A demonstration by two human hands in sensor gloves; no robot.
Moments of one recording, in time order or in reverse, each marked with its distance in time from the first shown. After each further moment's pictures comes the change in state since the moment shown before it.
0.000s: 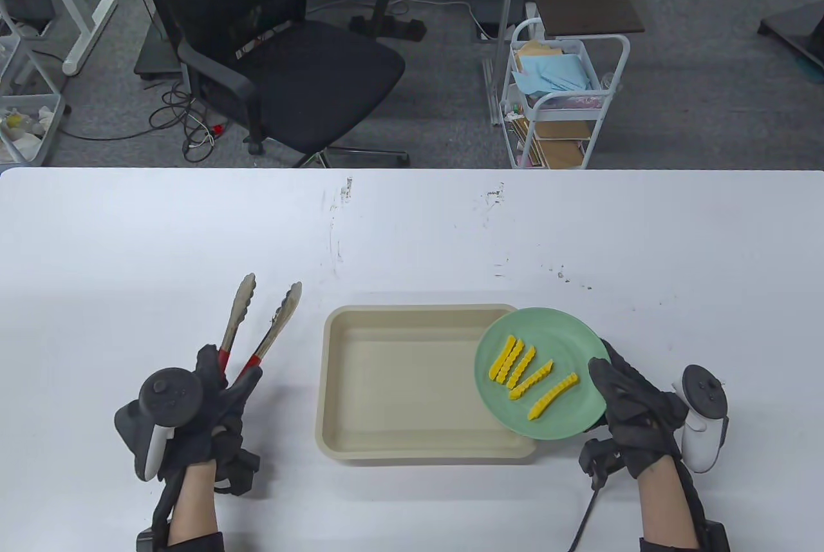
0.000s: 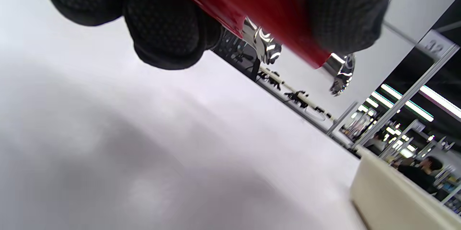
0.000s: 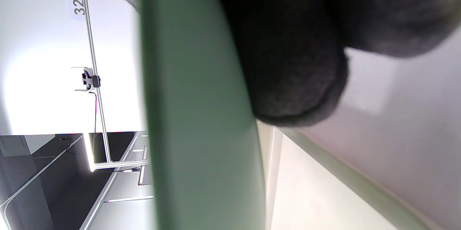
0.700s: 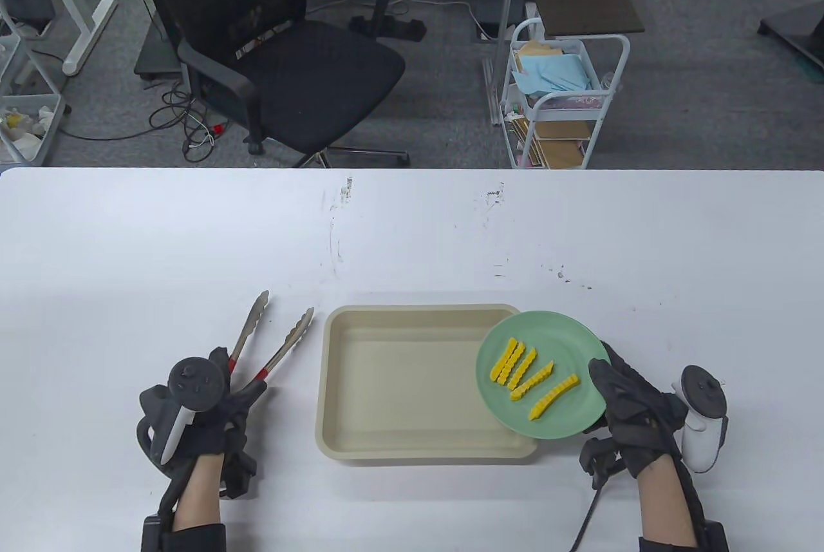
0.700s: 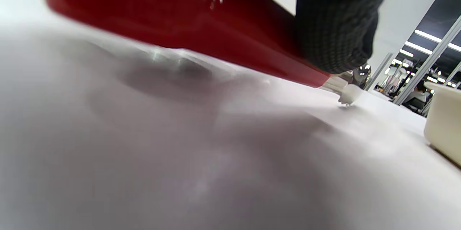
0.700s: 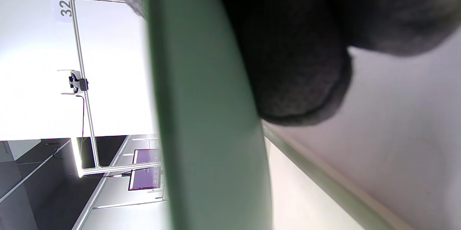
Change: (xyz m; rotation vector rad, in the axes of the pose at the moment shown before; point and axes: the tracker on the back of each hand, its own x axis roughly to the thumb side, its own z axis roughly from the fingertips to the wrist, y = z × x) left_hand 0.000 -0.021 -0.015 -0.086 0.061 -0.197; right_hand -0.005 -0.002 -0.002 -0.015 0.038 0.002
